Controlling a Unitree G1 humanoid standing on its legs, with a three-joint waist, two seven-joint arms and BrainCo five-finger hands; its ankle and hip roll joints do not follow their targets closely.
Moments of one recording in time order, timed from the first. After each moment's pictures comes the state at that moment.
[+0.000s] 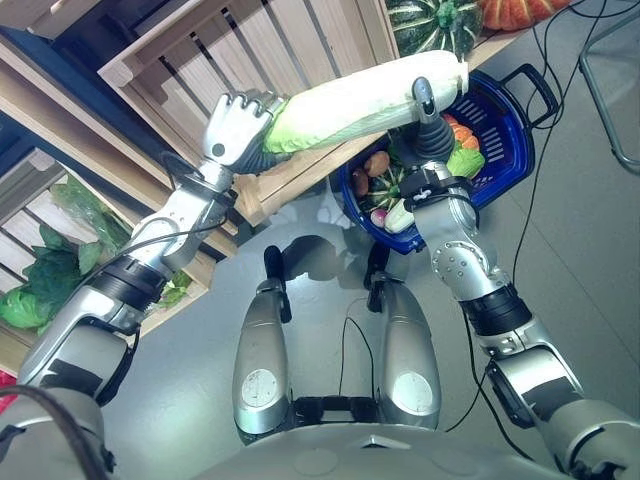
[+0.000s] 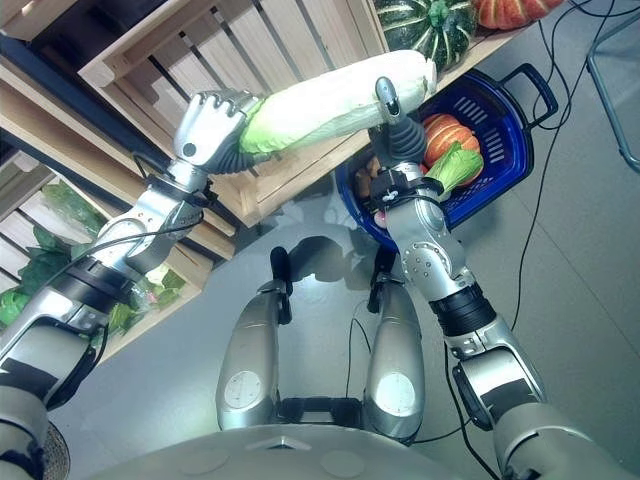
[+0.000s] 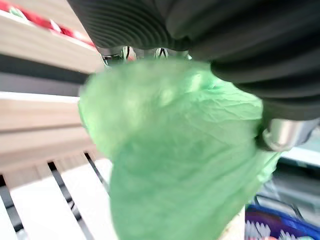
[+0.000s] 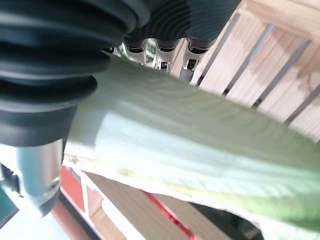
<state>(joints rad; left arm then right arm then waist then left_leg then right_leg) -0.68 0.73 -0.59 0.25 0.87 -0.07 0.47 -0.56 -0.35 0.33 -0.02 1.05 -0.14 -0.22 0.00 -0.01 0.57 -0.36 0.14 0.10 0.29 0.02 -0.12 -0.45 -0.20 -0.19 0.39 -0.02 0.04</state>
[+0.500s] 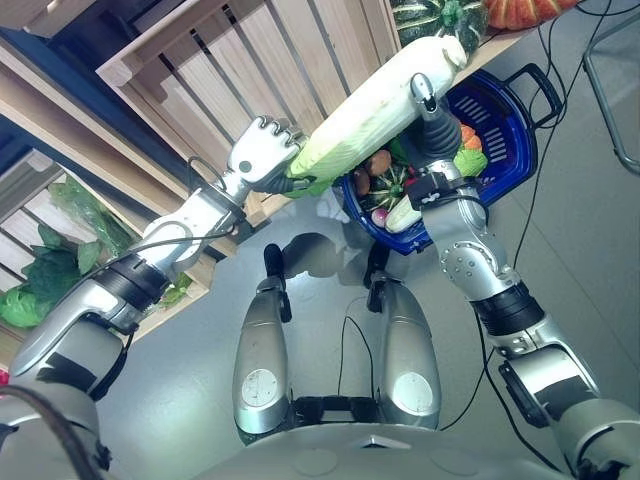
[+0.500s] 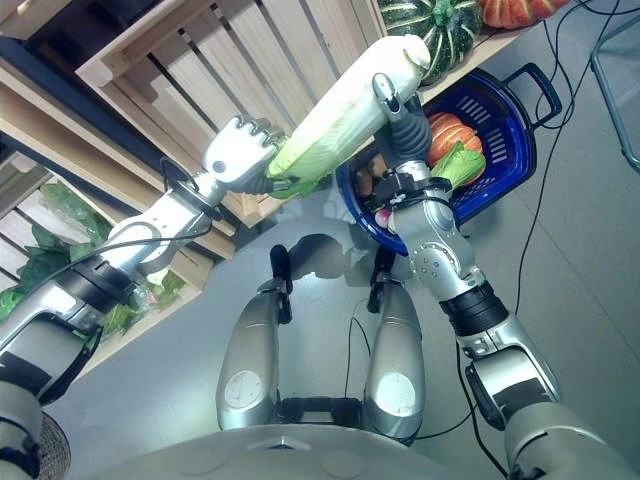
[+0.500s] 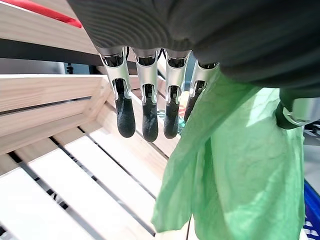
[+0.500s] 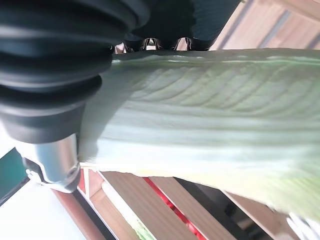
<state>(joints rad) -0.73 0.76 -0.71 0.21 0.98 -0.07 0.40 -0.56 -0.42 0.37 -0.01 1.02 -0.22 -0.22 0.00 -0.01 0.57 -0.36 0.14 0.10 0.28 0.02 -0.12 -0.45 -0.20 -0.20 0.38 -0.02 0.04</state>
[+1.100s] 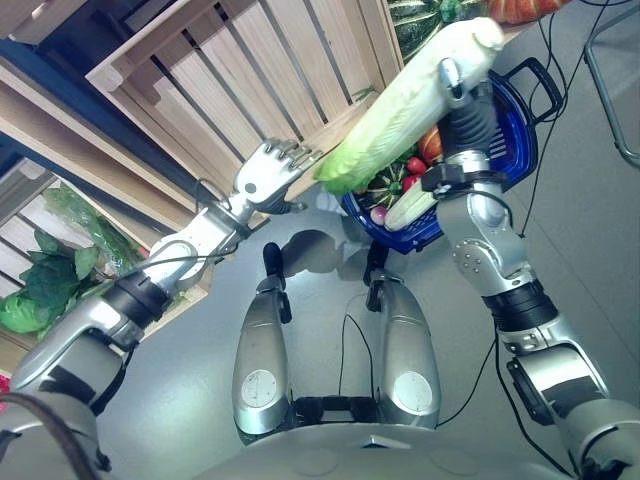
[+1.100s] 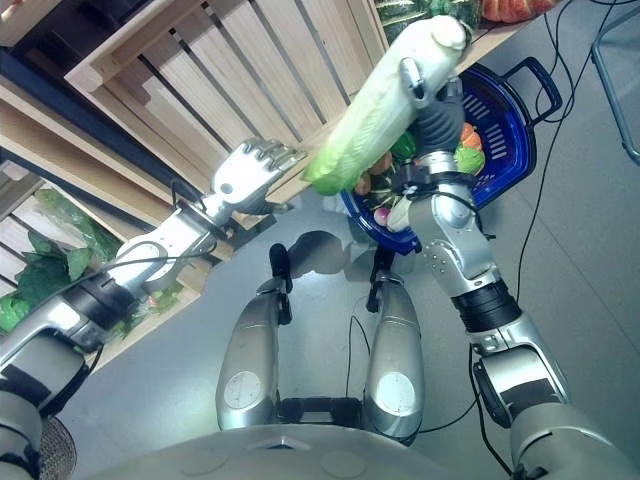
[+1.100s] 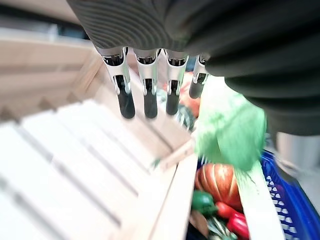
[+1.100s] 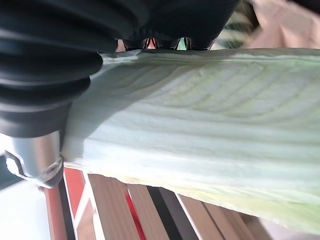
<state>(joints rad) -0.55 0.76 -0.70 0.20 0.82 -0.04 0.38 -0.54 -0.47 0.21 -0.01 0.71 -0.21 -0.39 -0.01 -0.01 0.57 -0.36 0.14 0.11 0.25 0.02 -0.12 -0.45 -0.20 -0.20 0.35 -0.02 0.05</state>
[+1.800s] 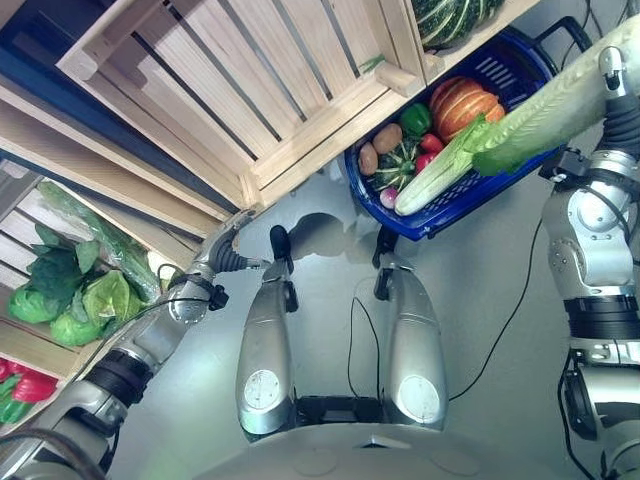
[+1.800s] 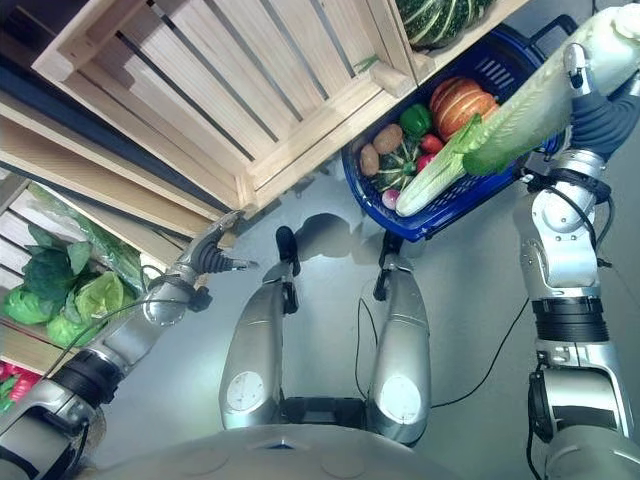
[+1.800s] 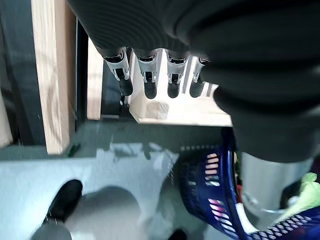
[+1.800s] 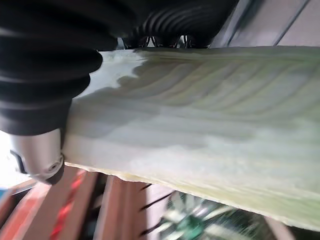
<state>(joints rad) -0.18 0.72 -0.51 0.22 0.03 -0.10 0.17 -0.48 -0.70 -0.06 0.18 0.44 -0.17 -0.61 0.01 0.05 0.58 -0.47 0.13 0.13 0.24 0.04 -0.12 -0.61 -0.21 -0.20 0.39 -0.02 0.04</state>
